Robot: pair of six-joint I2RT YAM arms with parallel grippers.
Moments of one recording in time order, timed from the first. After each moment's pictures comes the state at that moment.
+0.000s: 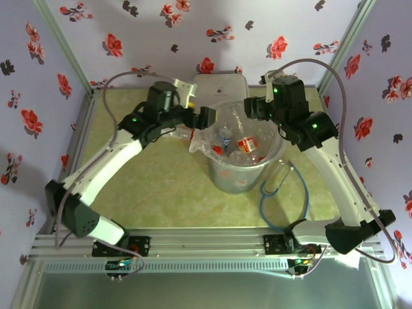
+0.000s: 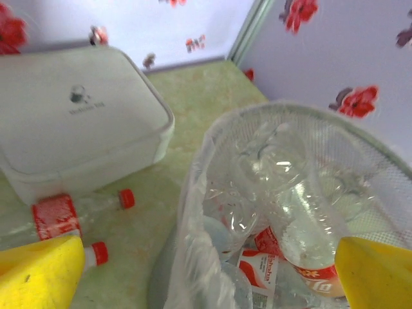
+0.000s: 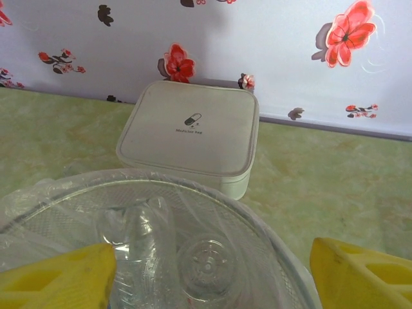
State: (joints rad) left arm -0.63 1.43 1.49 -0.46 0.22 -0.29; right arm 0.50 1.30 1.64 -0.86 0.21 0.14
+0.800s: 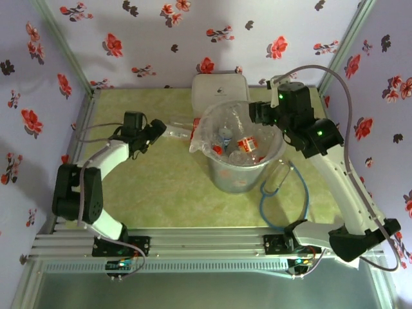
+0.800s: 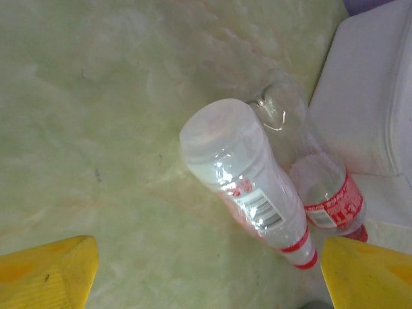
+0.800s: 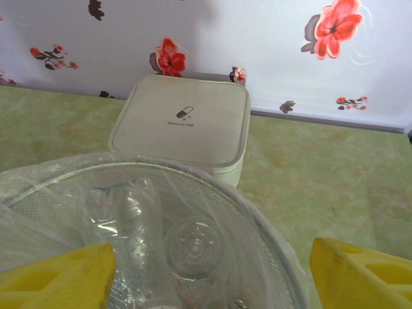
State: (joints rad) left arm -0.24 1.60 0.97 -0.16 0.14 -0.96; right arm 0.48 1.23 1.57 -0.86 0.21 0.14
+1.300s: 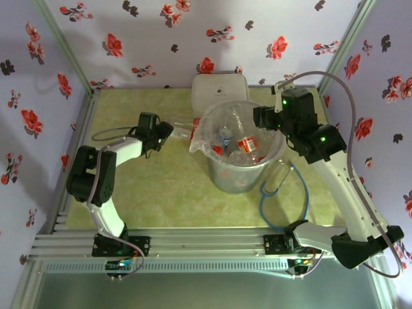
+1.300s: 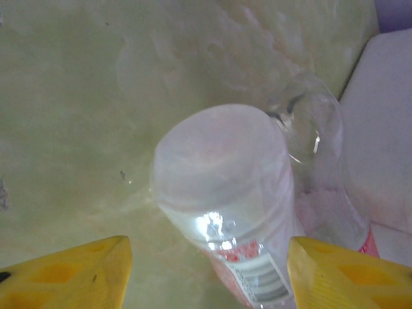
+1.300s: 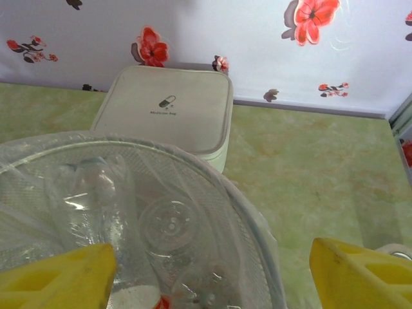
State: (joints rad) left arm -0.31 1.82 1.03 0.00 0.07 -1.16; right arm 0.45 1.16 1.47 -0.85 0.22 0.14
